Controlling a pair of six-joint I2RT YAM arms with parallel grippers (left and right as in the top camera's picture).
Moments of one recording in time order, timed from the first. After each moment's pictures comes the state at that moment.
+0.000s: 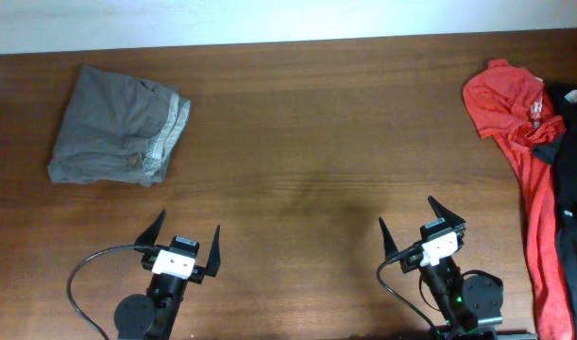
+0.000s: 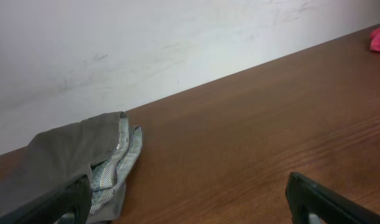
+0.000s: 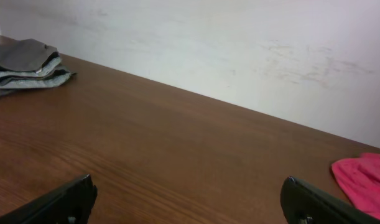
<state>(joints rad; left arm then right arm) -0.10 0.01 0.01 -0.06 0.16 0.24 0.06 0.01 0.01 -0.05 -0.25 -0.18</state>
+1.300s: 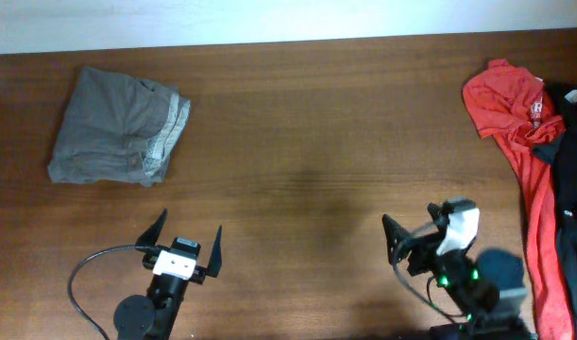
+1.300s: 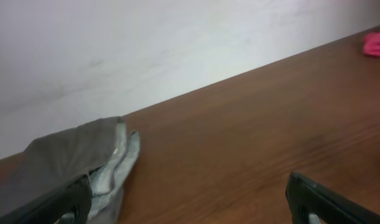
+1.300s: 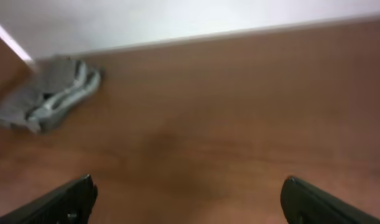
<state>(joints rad) -0.10 0.01 0.01 -0.04 0.20 0.24 0.06 0.35 0.43 -0.48 -0.28 0.18</state>
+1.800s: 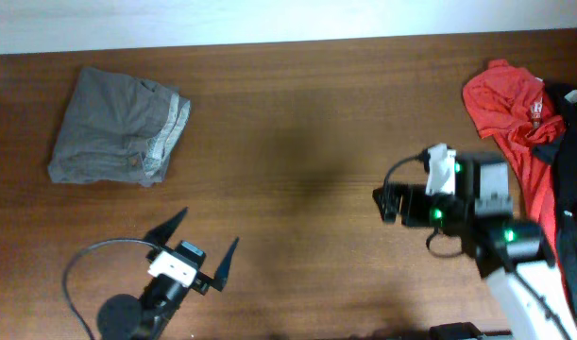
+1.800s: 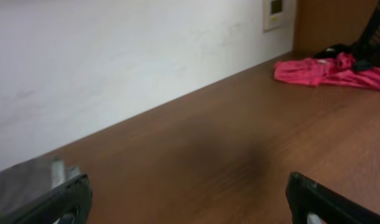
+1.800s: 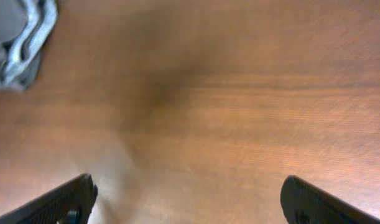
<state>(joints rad) -0.10 0.11 0.21 -0.16 0.44 0.18 0.06 1.02 0.91 -0.83 -0.33 0.23</state>
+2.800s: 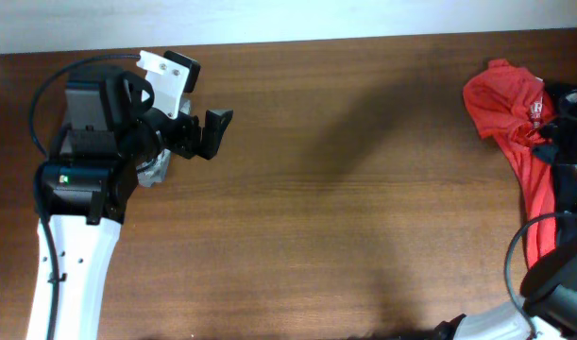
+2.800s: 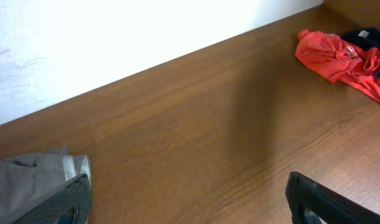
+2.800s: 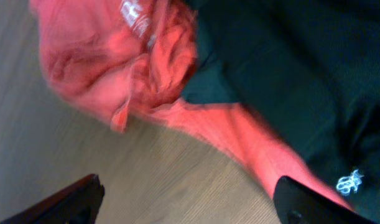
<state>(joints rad) -0.10 1.34 1.49 -0.75 0.40 0.19 -0.69 1.81 1.54 -0.83 -0.12 0.34</state>
